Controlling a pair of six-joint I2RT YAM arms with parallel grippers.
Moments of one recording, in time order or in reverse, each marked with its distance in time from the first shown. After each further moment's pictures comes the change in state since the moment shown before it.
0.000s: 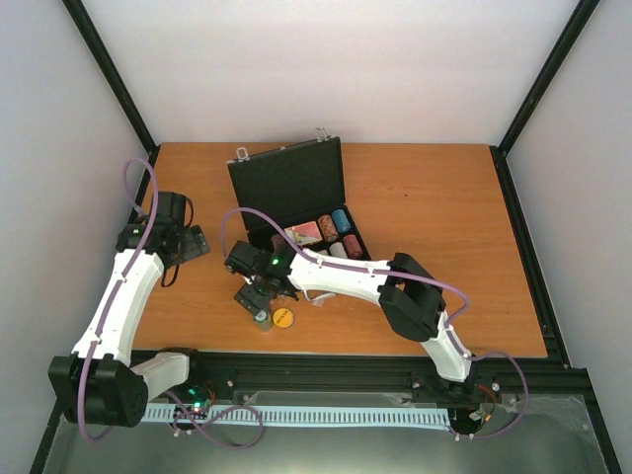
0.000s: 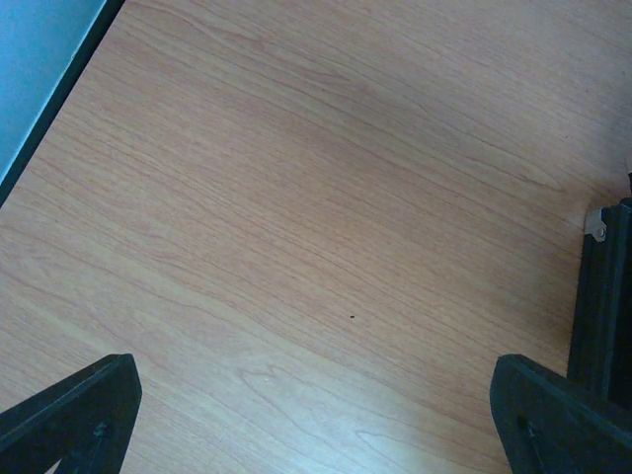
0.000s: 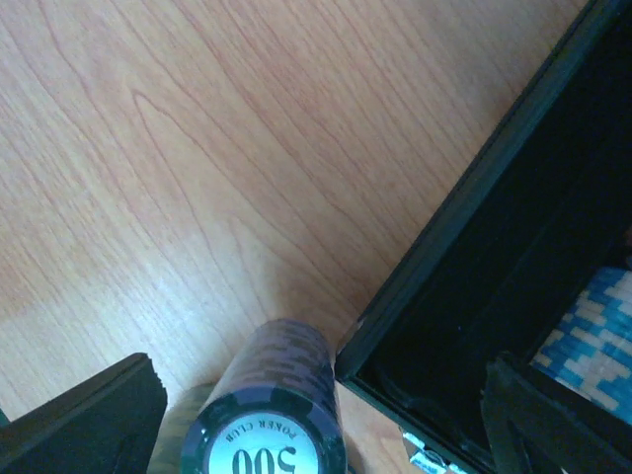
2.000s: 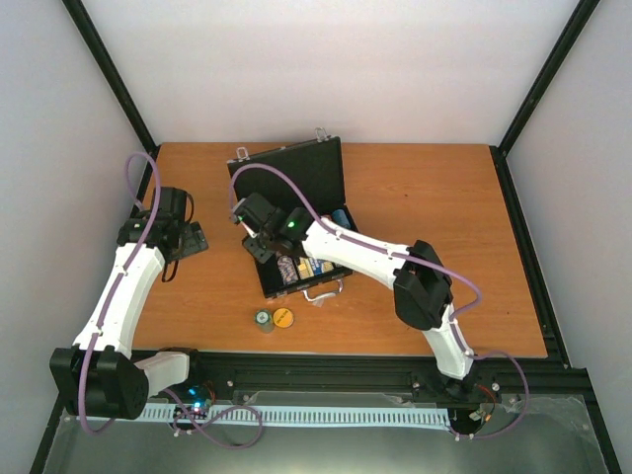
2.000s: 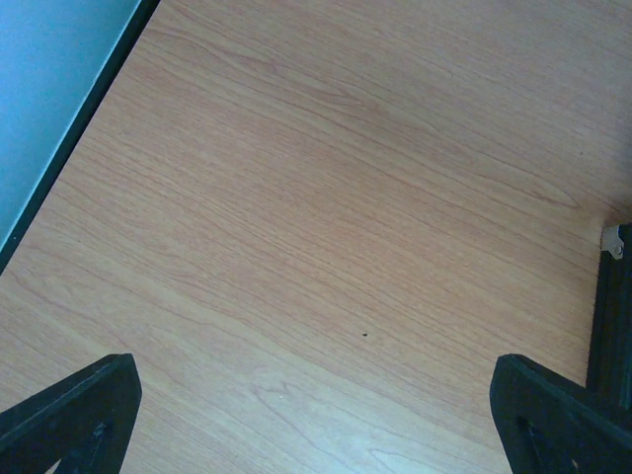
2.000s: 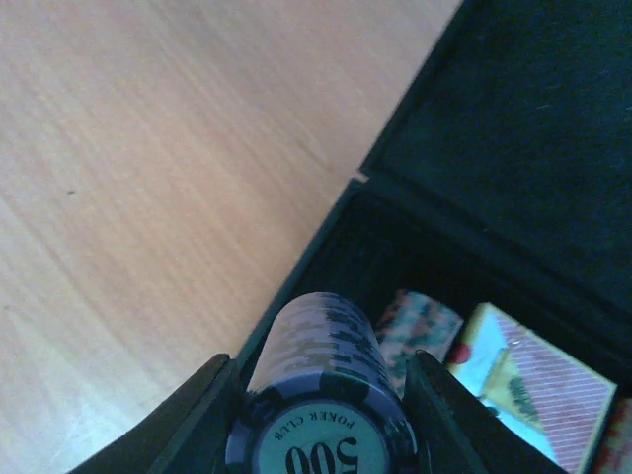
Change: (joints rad) left arm 0.001 0.038 0.032 0.002 -0.039 0.027; right arm -0.119 -0.013 0.154 0.053 0.100 -0.139
